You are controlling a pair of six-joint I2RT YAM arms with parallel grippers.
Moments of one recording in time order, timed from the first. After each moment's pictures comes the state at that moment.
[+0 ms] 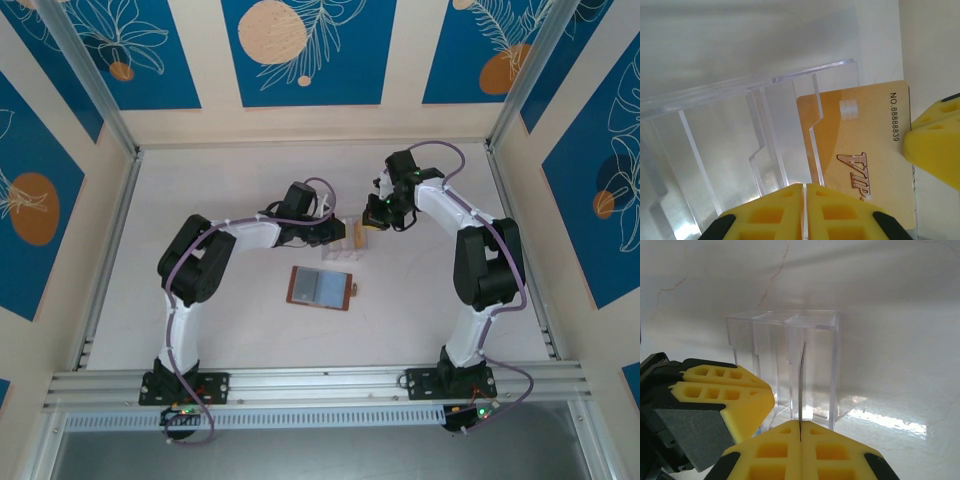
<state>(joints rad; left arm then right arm) -0.61 2.09 1.33 0.03 0.61 -0.75 0.26 1.84 1.42 -0.83 -0.43 0.39</state>
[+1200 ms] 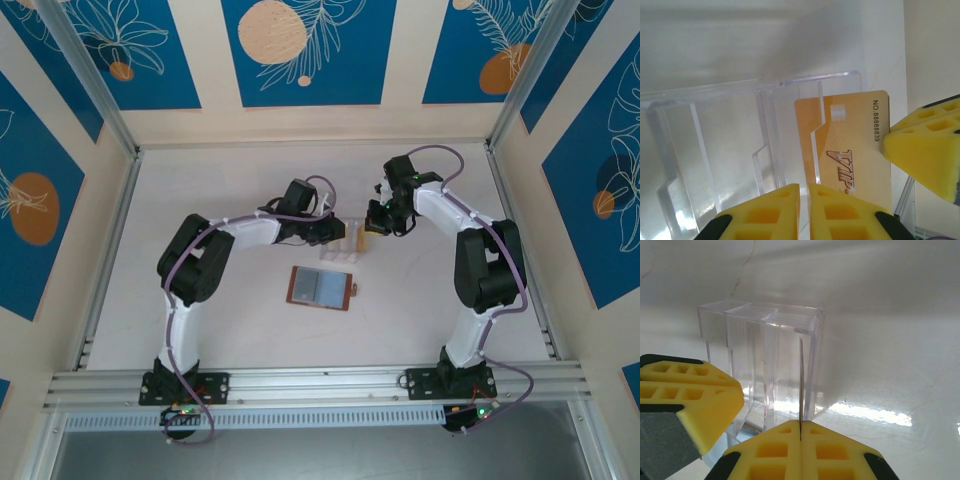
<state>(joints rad) -0.60 2.08 1.37 -0.07 0.63 -0.73 0.27 1.83 1.38 -0.84 -0.36 0.40</state>
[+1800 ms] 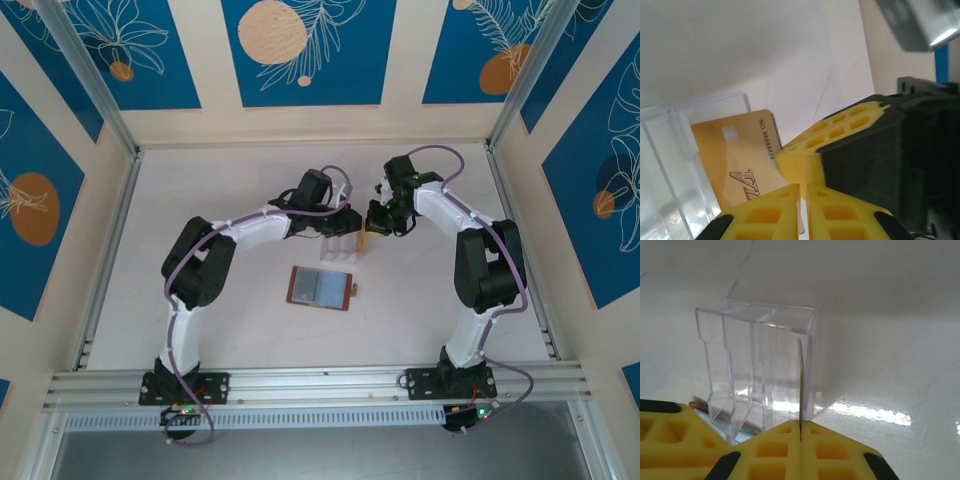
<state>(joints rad) -0.68 2.09 1.50 -0.11 0.63 -0.74 0.27 1.83 1.38 -0.84 -0.36 0.40</state>
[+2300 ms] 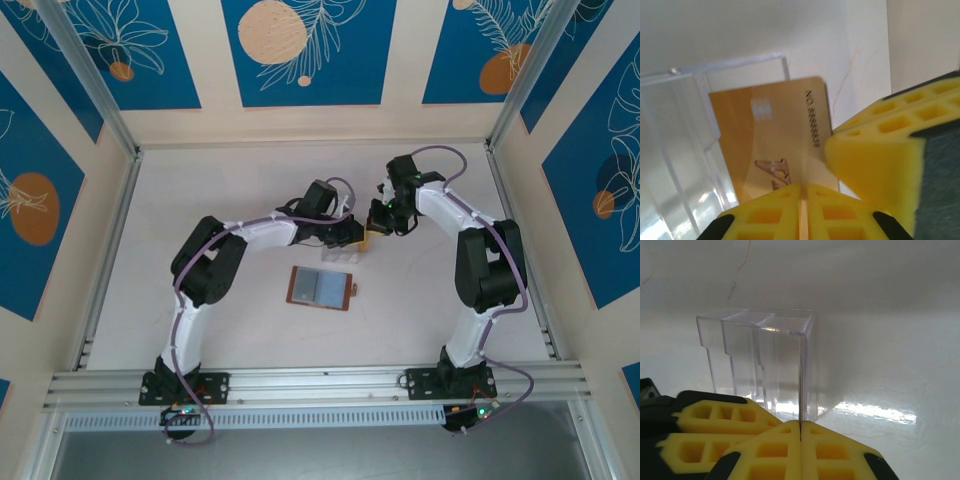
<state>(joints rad) -0.71 2.14 1.47 -0.07 0.63 -0.80 0.25 1.83 1.38 -0.84 -0.37 0.42</state>
